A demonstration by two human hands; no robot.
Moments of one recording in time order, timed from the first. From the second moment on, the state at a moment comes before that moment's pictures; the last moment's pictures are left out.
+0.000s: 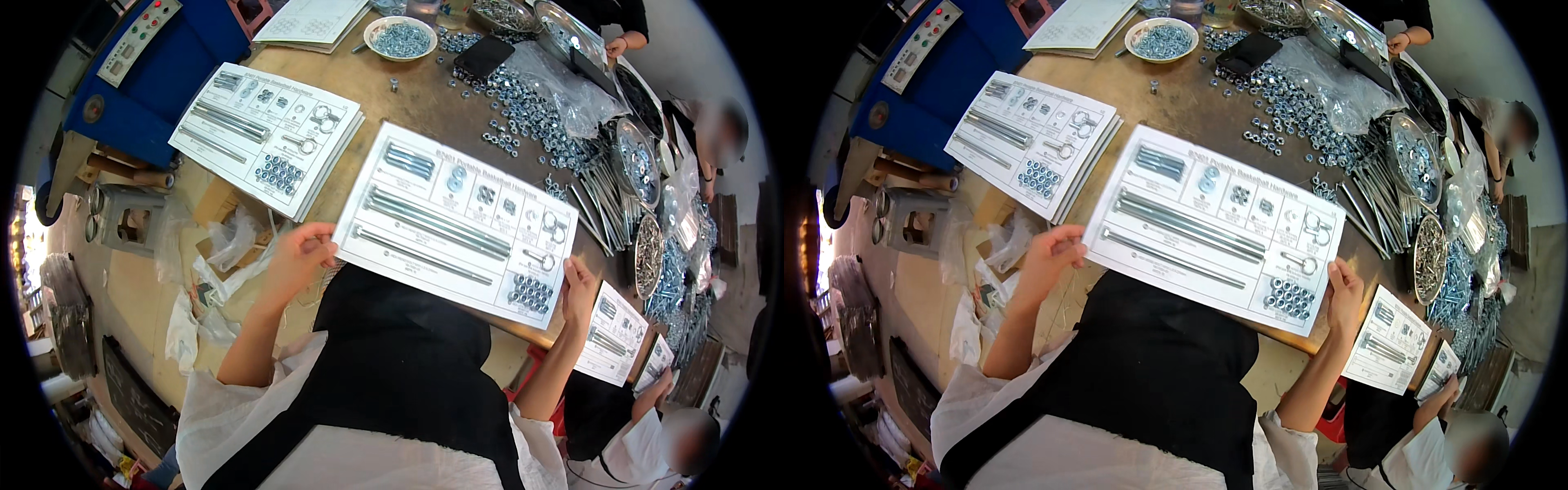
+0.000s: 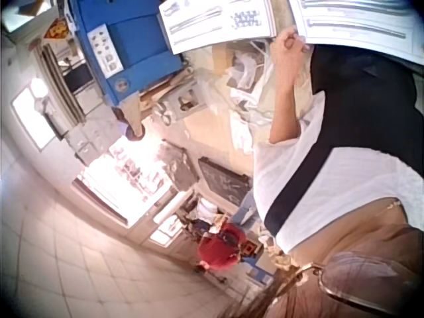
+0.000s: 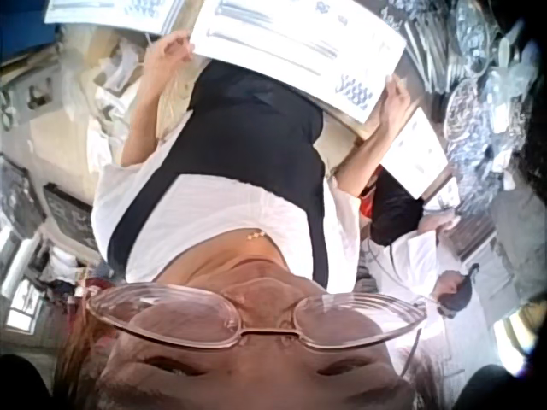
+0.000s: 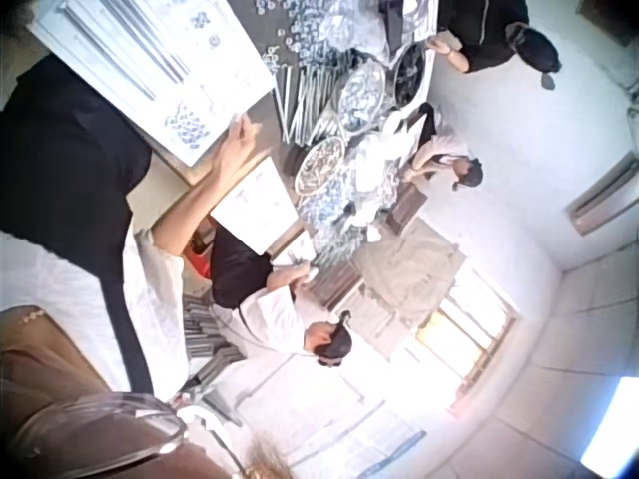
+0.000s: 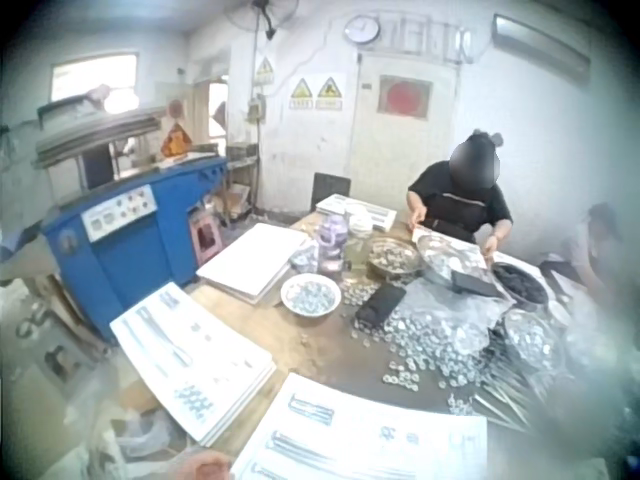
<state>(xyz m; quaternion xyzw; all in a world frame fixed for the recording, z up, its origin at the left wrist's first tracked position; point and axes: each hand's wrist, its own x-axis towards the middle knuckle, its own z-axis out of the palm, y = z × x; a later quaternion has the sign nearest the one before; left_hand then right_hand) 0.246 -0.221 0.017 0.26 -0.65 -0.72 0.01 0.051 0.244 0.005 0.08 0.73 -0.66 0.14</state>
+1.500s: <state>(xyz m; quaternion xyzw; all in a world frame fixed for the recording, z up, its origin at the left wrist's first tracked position) 0.233 -0.660 -0.046 0.45 -0.61 -0.59 0.28 0.070 -0.181 -0.025 -0.02 0.53 -0.77 0.35</state>
